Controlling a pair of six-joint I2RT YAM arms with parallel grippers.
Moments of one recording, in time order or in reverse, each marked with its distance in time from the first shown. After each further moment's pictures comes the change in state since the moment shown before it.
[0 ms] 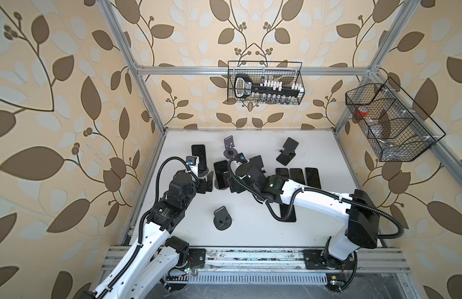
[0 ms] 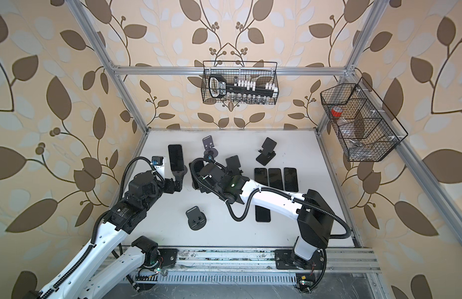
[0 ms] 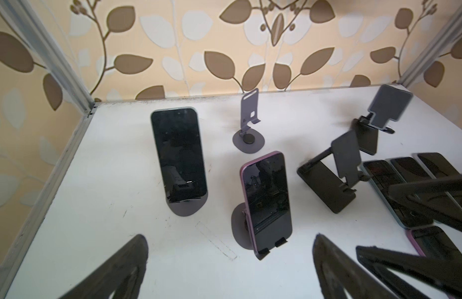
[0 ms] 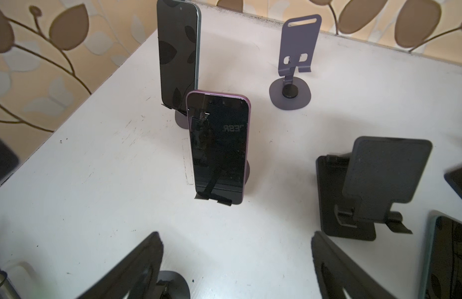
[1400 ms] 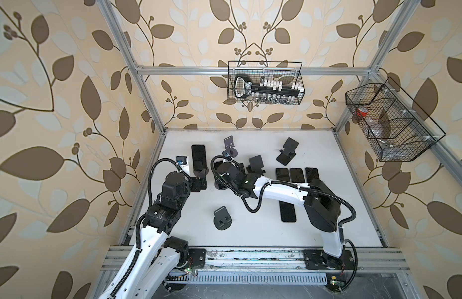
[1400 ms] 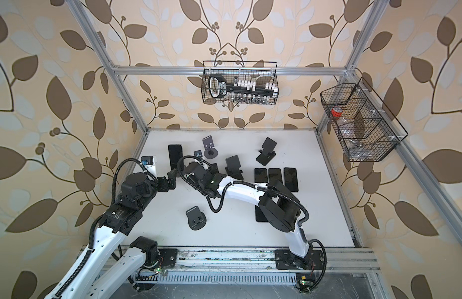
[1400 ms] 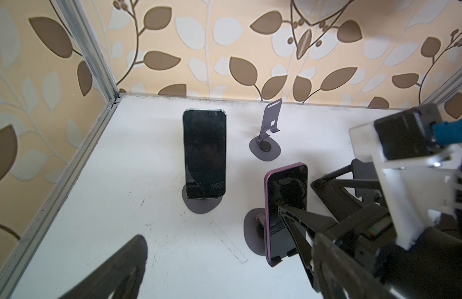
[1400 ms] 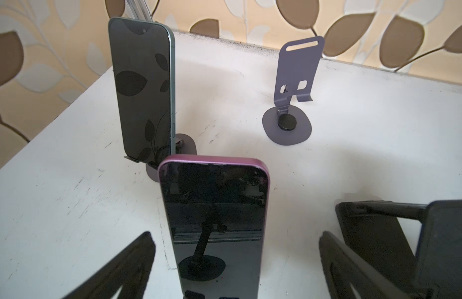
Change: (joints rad) left arm 0.072 -0.046 0.000 -0.023 0.020 -0.037; right arm 0.000 0.331 0.209 0.152 0.188 0.019
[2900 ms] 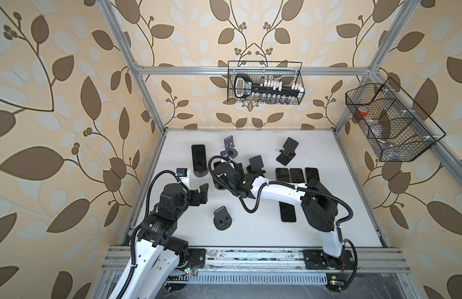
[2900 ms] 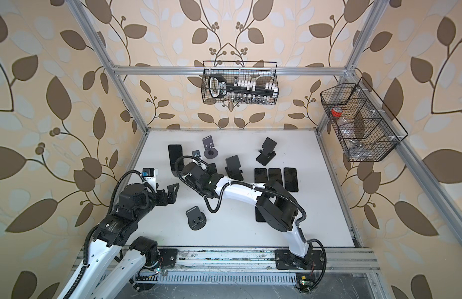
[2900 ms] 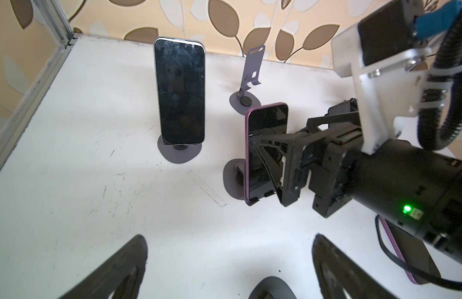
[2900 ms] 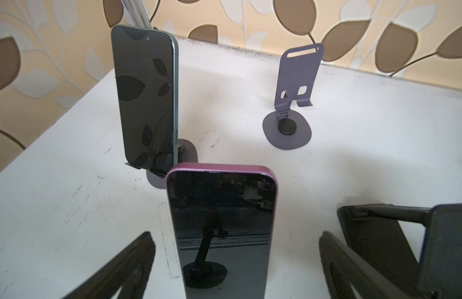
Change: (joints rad) left arm 0.000 -0.139 -0.054 -0.217 0.131 -0.075; right arm 0.013 0.028 0.038 -0.010 0.024 0.006
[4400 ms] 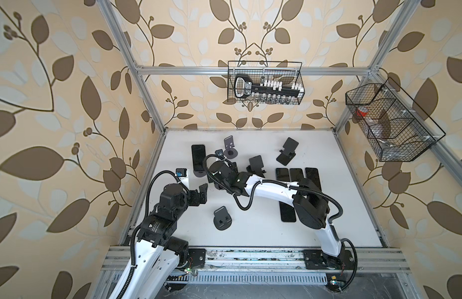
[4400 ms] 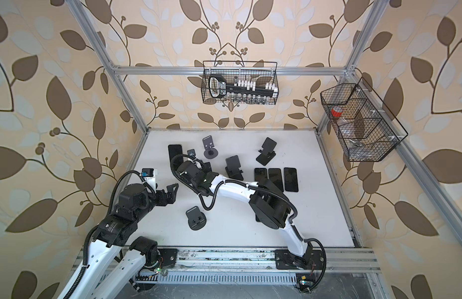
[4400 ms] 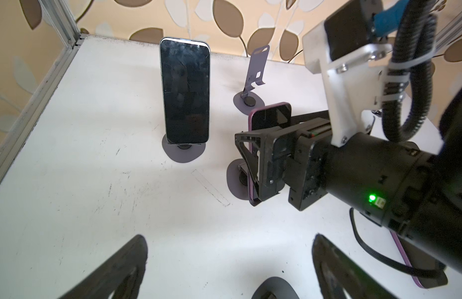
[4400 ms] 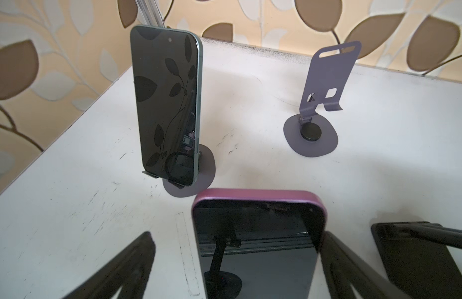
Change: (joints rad) left arm 0.000 -0.013 0.000 -0.007 -0.010 0.000; right arm -0.001 0.096 0.121 -0.009 -0.037 0.007
